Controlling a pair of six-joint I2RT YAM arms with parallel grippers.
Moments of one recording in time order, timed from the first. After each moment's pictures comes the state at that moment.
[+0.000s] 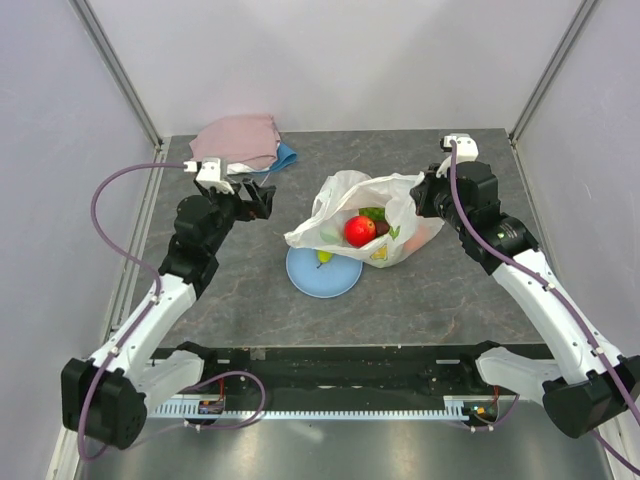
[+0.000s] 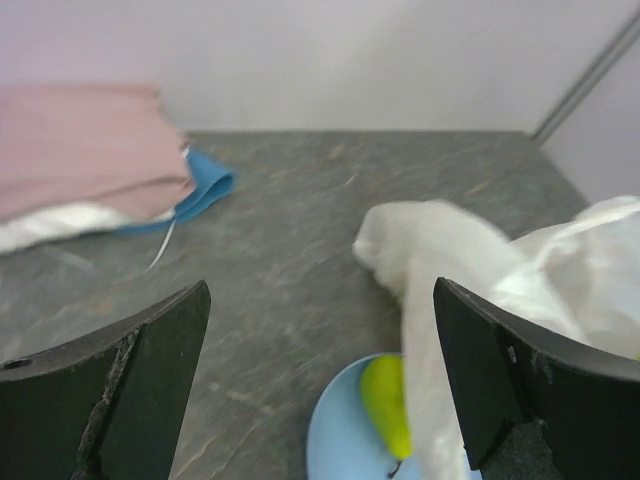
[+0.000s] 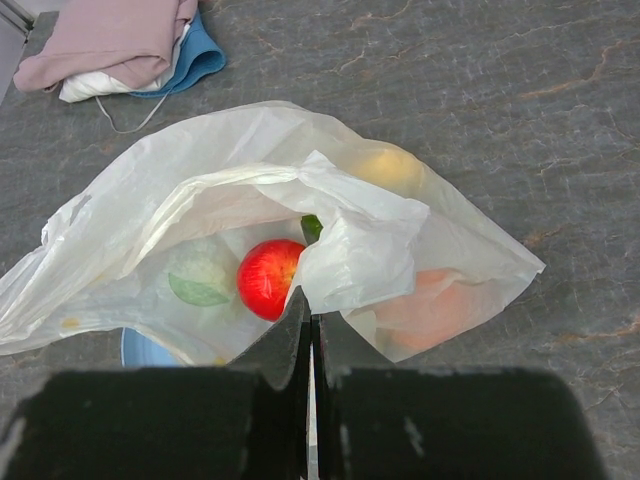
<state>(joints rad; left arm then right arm) -0.33 0.99 0.74 0.26 0.04 -0.26 0.41 1.09 1.15 -0.43 0.10 0.31</state>
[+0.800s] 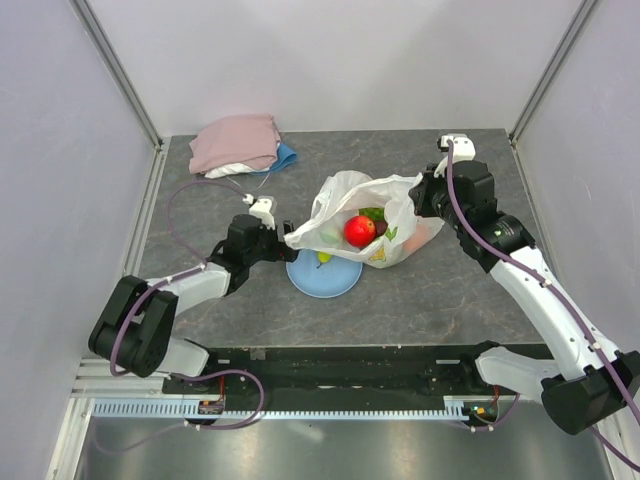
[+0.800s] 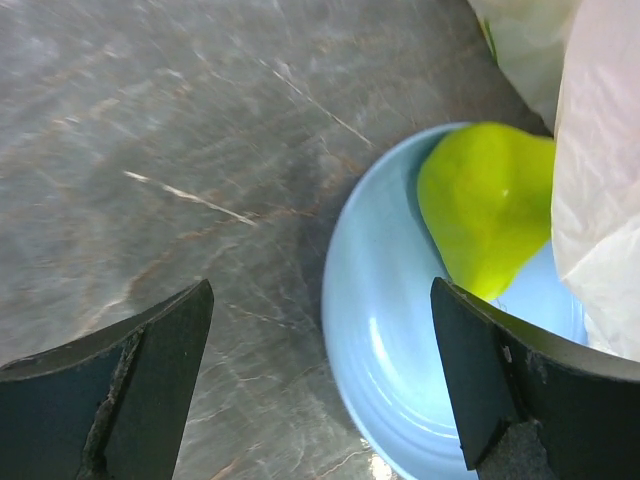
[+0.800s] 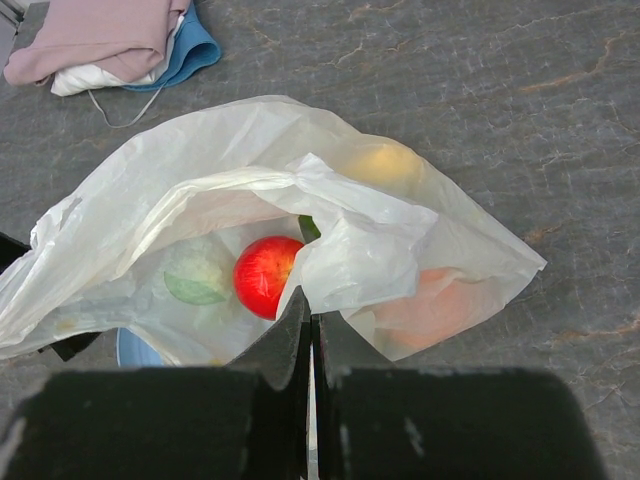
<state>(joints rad) -0.41 1.39 0.55 0.33 0.08 -0.28 0.41 1.11 1.15 -0.43 0.10 0.31</state>
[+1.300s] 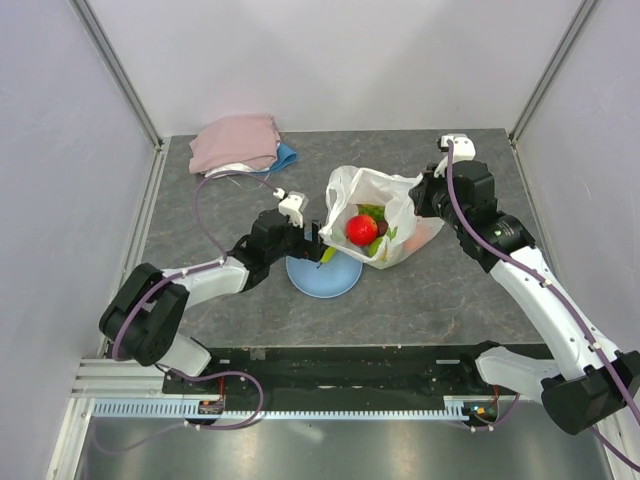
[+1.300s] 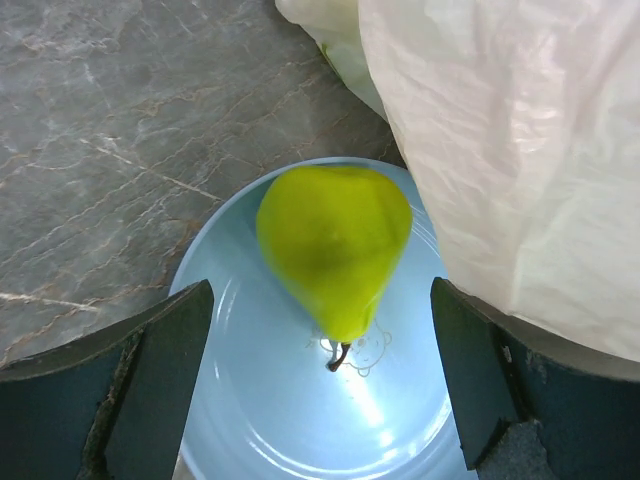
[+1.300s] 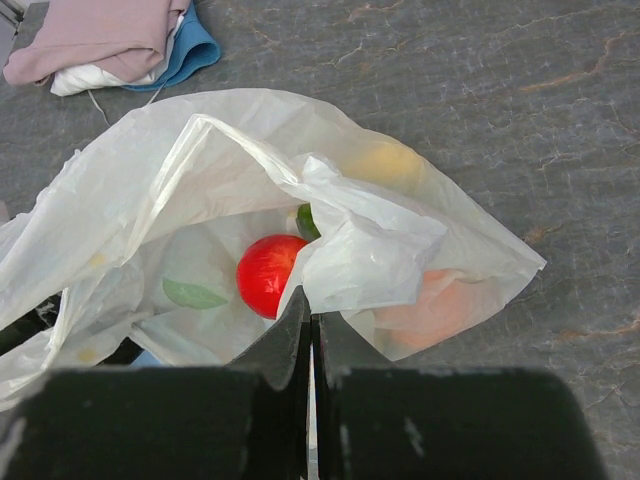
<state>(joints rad) -0.58 1.48 0.66 0.38 0.07 -0.27 0.41 1.11 1.15 -0.43 0.10 0.31</state>
